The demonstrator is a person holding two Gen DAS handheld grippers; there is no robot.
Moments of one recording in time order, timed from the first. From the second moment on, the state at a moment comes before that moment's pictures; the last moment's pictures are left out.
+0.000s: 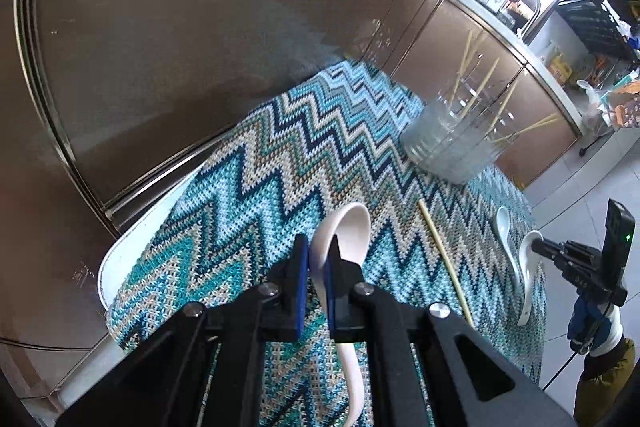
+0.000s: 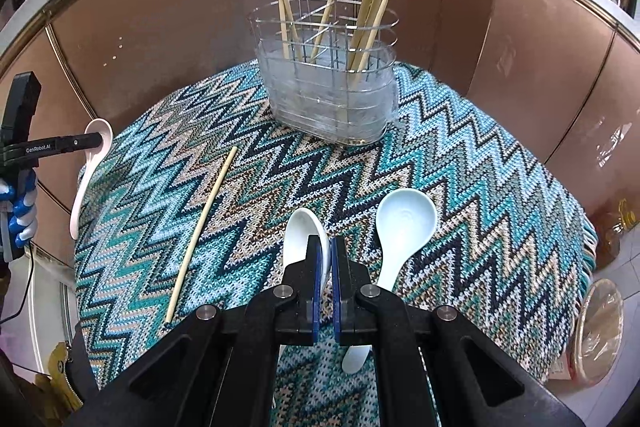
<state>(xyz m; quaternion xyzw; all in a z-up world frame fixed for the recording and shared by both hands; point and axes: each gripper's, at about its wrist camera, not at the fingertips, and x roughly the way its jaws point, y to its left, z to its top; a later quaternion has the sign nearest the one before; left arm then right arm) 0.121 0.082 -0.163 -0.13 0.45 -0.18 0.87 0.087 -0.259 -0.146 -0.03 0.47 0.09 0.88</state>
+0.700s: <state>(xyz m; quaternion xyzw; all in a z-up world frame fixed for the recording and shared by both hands) 0.089 0.086 -0.125 -0.14 0.40 -0.19 0.89 0.031 -0.255 -0.111 -0.01 0.42 0.07 0.90</state>
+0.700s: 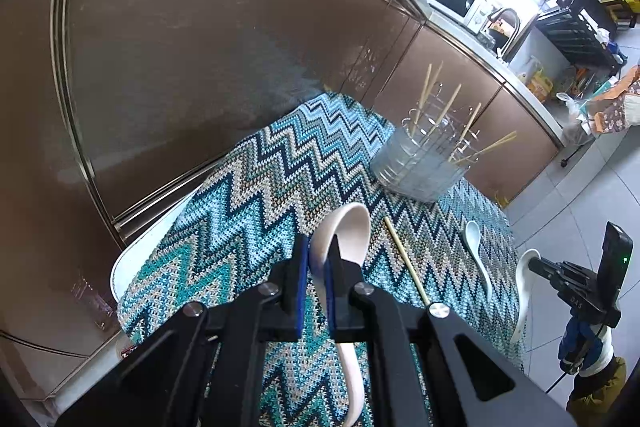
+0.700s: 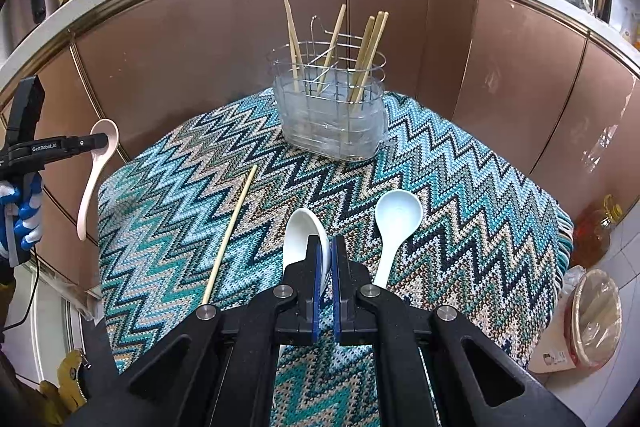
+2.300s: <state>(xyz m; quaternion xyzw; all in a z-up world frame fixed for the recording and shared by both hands) 0.102 0.034 -0.011 -0.12 0.25 -0.23 0.93 0.056 -0.227 -0.017 0.00 0.25 0.10 0.96</state>
